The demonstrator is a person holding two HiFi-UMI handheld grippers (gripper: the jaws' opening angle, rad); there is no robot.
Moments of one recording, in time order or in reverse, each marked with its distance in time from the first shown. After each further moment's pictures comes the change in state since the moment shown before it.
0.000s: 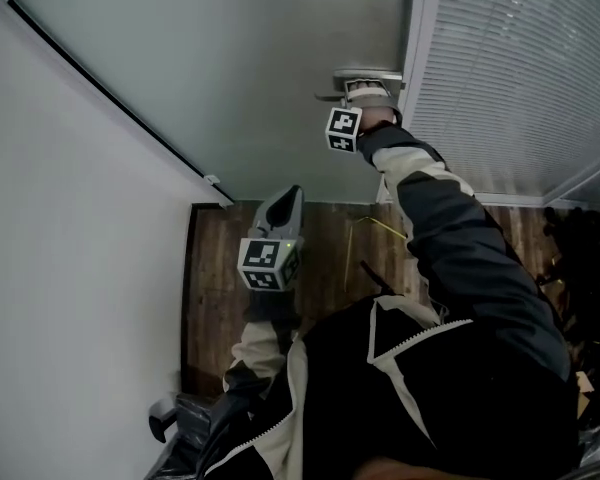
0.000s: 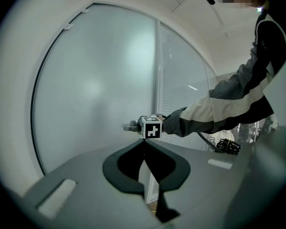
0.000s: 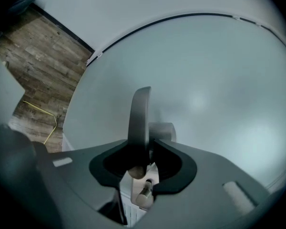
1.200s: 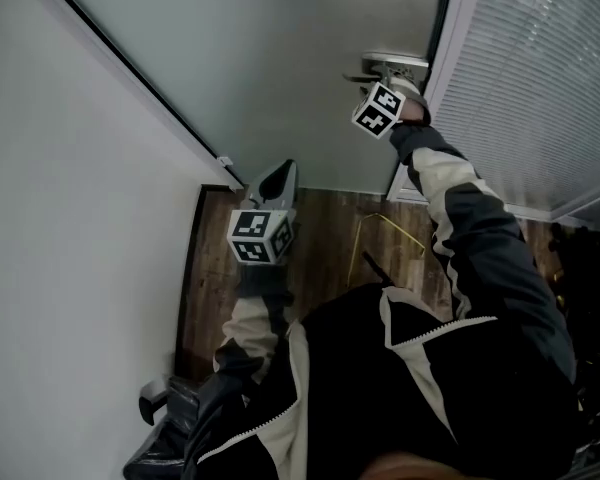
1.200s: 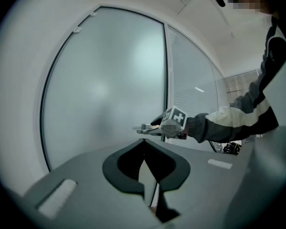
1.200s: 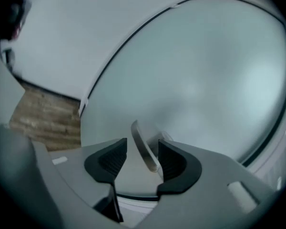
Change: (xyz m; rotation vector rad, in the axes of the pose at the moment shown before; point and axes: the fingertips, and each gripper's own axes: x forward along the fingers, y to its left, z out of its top) left arm -0.007 0.056 0.014 -0.038 -0.023 0.057; right arm -0.039 -0.034 0.015 0.512 -0.233 0.127
